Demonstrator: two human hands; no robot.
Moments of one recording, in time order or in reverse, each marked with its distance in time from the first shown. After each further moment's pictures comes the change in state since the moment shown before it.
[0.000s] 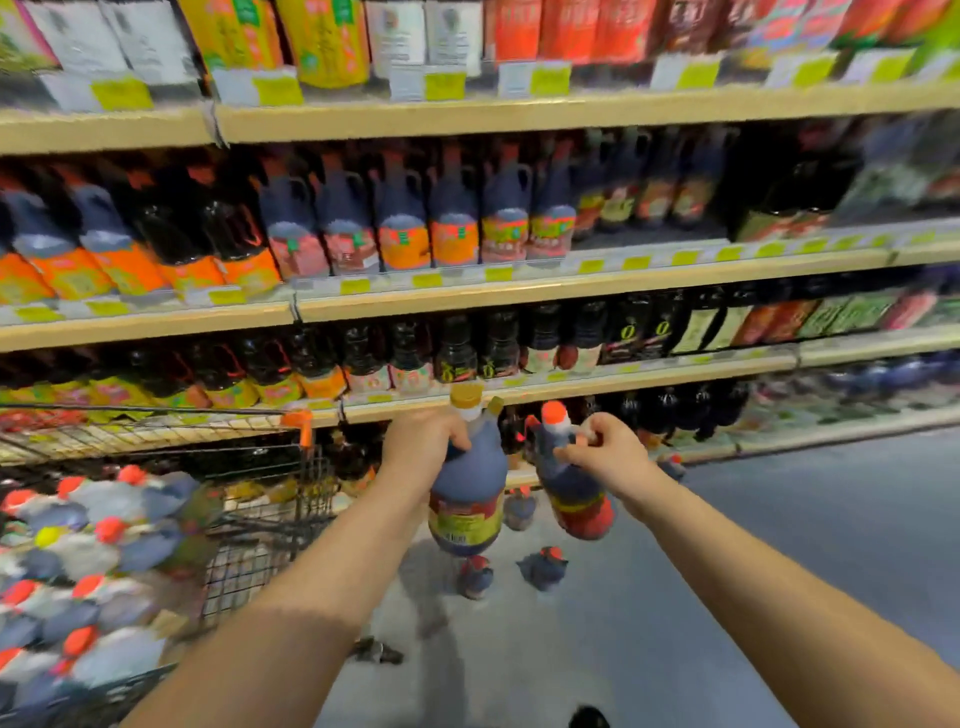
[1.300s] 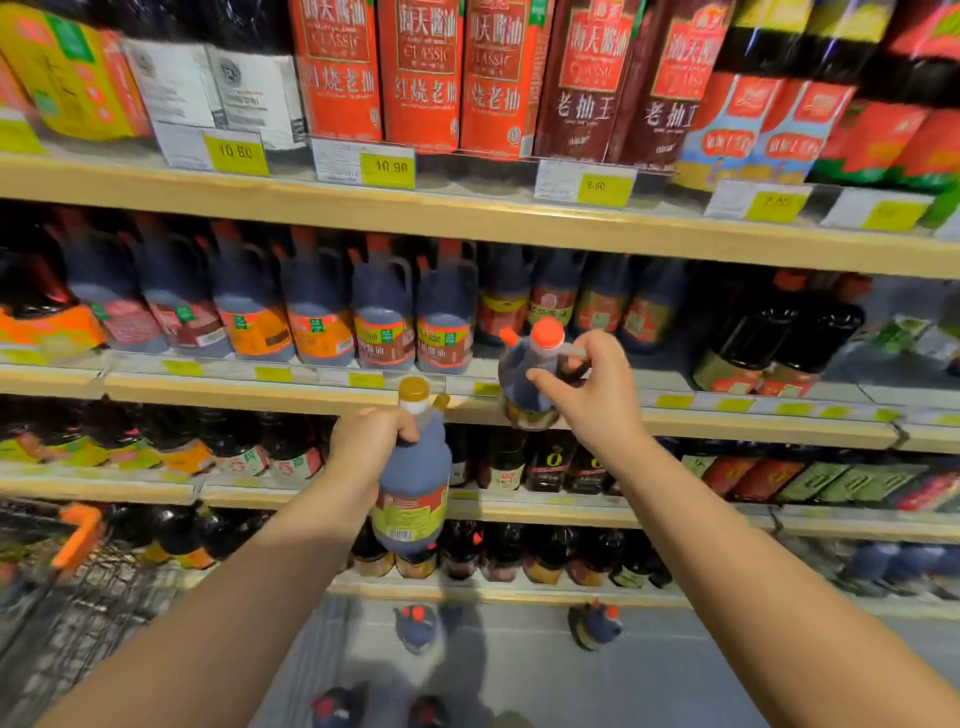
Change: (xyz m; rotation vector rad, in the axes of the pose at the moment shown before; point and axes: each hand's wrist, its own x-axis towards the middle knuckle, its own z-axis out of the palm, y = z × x) left_hand 0.195 0.120 0.210 -0.285 0.279 -0.103; right_hand 0.283 -0.043 -0.221 -0.139 0.251 -0.631
